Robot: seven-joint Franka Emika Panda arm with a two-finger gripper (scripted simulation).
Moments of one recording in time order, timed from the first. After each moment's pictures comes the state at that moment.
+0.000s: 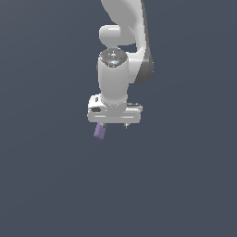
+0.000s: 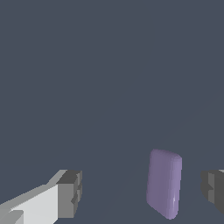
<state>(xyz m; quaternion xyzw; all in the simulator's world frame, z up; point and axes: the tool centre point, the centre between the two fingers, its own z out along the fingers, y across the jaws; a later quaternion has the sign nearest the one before) 0.007 -0.018 0.184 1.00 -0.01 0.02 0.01</state>
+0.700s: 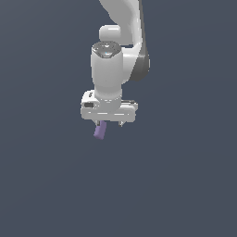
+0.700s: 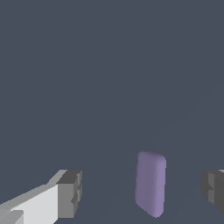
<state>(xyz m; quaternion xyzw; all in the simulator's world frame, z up) 0.010 -0.039 0.201 1.00 -0.02 0.03 0.02</state>
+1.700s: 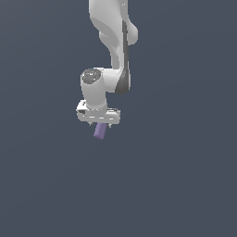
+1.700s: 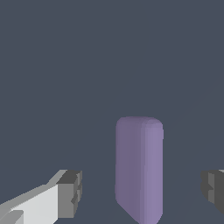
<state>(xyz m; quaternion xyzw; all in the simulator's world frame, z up) -0.063 -0.094 0.095 1.00 -0.06 0.01 0.00</state>
